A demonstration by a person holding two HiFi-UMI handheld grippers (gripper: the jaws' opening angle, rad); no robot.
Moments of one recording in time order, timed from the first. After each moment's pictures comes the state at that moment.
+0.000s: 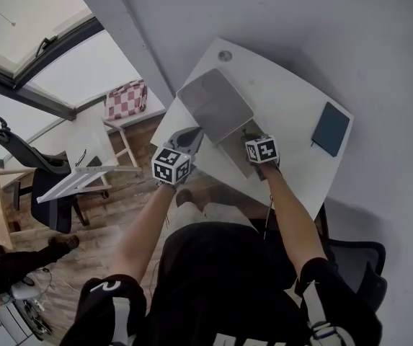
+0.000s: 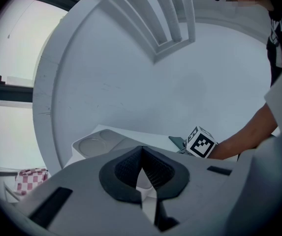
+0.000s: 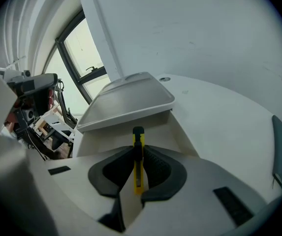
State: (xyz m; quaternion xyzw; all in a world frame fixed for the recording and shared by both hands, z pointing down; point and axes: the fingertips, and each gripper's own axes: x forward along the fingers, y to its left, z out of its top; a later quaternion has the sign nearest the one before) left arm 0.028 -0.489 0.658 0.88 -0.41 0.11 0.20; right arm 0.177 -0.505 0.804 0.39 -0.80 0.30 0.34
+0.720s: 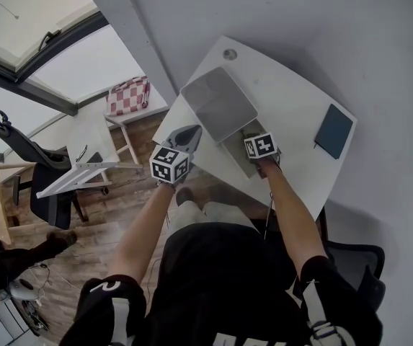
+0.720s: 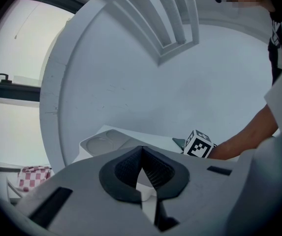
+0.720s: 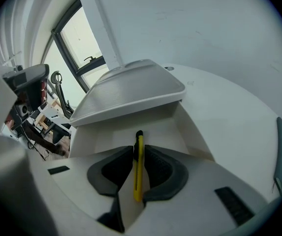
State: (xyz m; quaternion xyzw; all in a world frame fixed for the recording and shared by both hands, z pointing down) left arm 0.009 -0.490 0.660 0.87 -0.43 0.10 0.21; right arm 0.168 -0.504 0.820 0.37 -0.78 0.32 0.39
